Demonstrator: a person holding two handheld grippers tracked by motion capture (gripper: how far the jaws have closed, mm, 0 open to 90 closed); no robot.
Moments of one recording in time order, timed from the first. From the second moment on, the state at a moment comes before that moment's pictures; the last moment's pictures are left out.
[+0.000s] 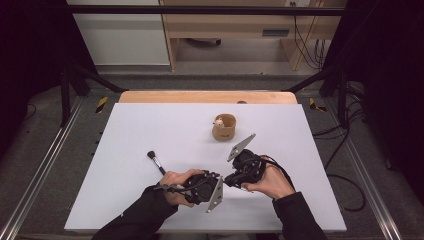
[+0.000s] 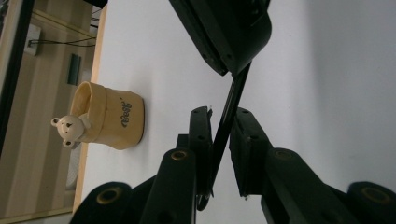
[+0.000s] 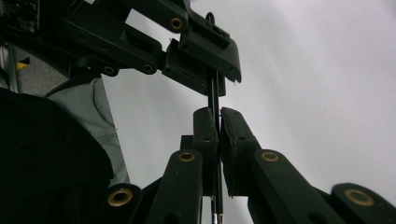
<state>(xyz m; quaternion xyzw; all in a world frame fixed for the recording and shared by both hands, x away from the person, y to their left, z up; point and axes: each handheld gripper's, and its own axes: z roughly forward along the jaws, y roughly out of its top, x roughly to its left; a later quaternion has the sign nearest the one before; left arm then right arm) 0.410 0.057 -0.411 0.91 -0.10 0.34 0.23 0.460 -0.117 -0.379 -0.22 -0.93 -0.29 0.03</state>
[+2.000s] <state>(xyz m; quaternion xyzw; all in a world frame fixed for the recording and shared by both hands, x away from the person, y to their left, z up) 0.422 0.104 -0.421 0.89 0.16 0.24 0.34 0.437 -0.199 -0.376 -0.36 -0.76 -0.51 -0.16</state>
